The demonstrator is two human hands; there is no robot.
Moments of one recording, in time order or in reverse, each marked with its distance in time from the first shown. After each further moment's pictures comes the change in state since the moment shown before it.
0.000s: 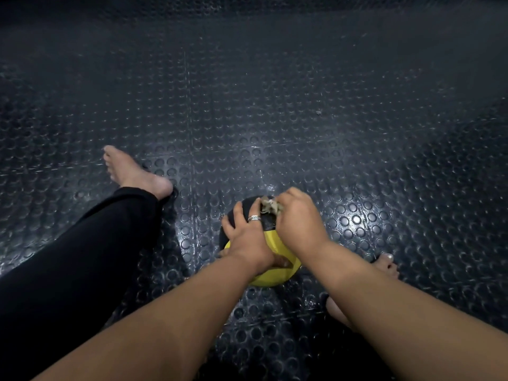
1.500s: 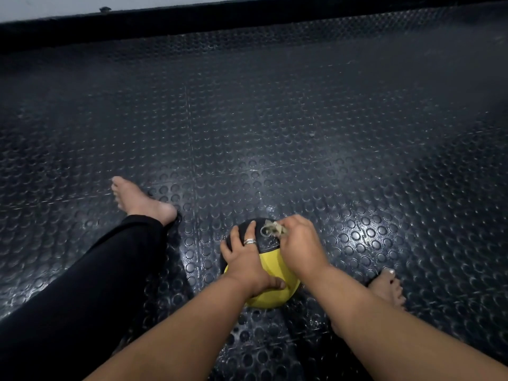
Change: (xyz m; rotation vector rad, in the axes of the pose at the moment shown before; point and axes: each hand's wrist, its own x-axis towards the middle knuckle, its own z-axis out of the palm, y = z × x) left_hand -0.008 -0.002 -0.010 0.048 0.005 -0.010; right_hand -0.006 0.009 0.002 0.114 0.030 0.101
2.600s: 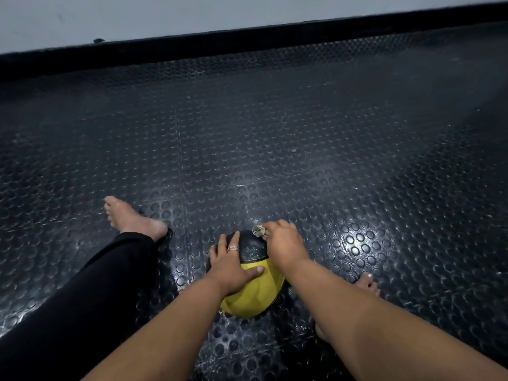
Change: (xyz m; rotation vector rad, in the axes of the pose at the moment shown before) left_hand 0.002 -0.002 -0.016 0.045 -0.025 0.076; right_hand 0.014 0.002 -0.012 -0.118 -0.162 0.076
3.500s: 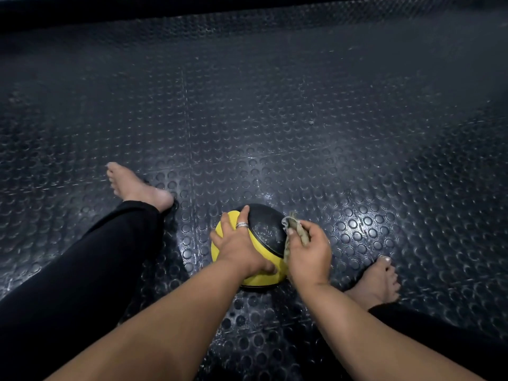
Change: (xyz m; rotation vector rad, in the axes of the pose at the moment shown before) left_hand -0.005 0.004 0.009 -0.074 0.028 -0.142; right_hand -0.051 0.013 0.045 0.736 0.450 0.311
